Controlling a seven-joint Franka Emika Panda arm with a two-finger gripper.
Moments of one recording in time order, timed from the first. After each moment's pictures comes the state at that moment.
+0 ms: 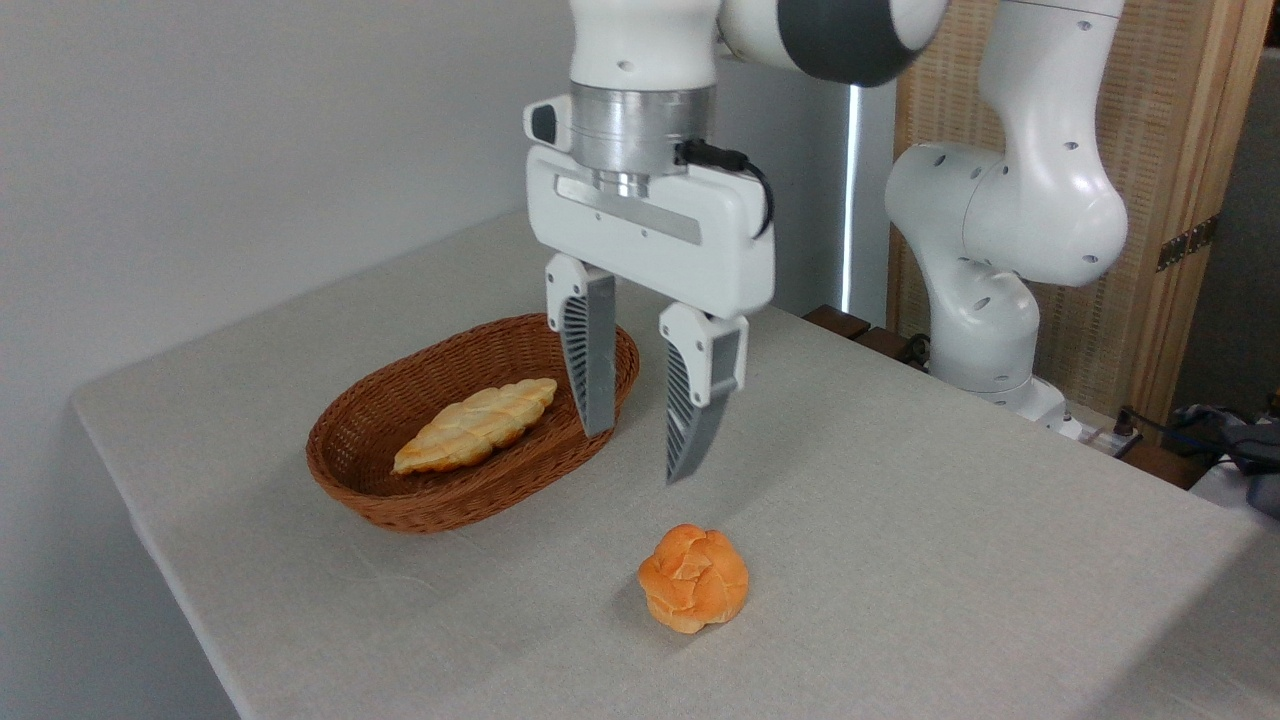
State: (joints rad) arm -0.04 -0.32 0.13 -2.16 0.04 2.06 0.81
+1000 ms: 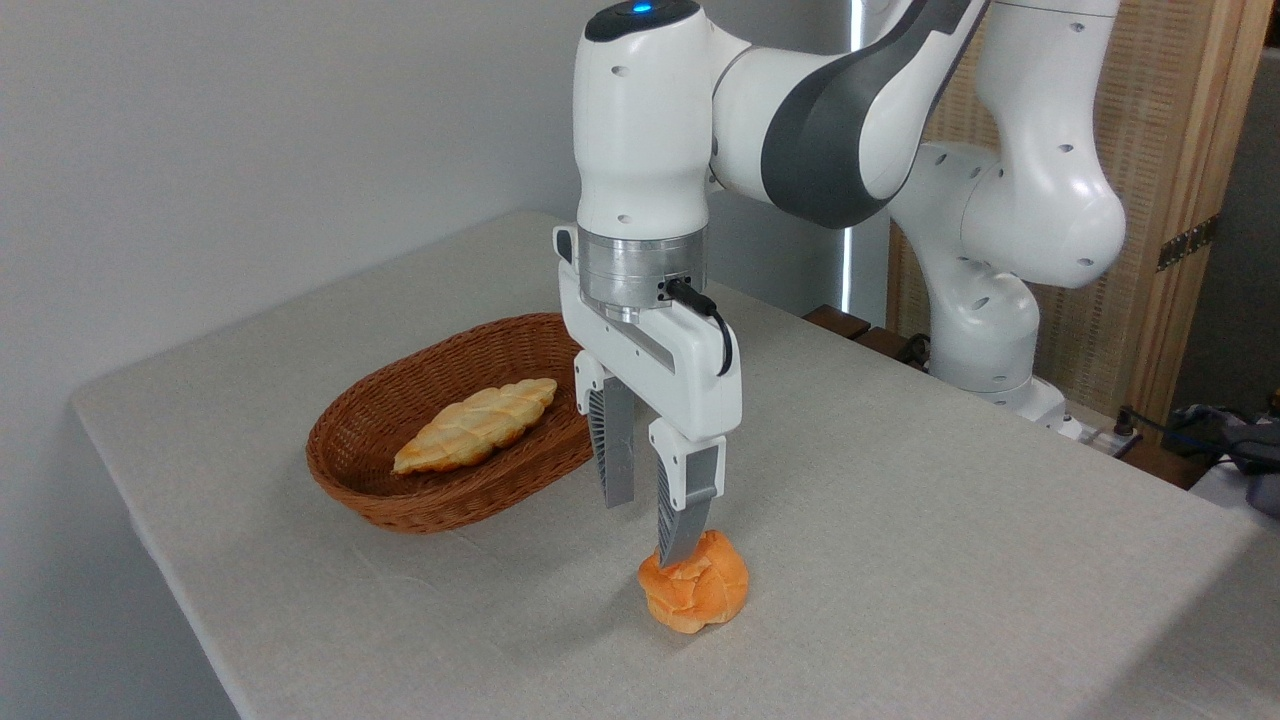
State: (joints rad) arm -0.08 -0.26 0.14 -2.33 0.05 2.23 0.98
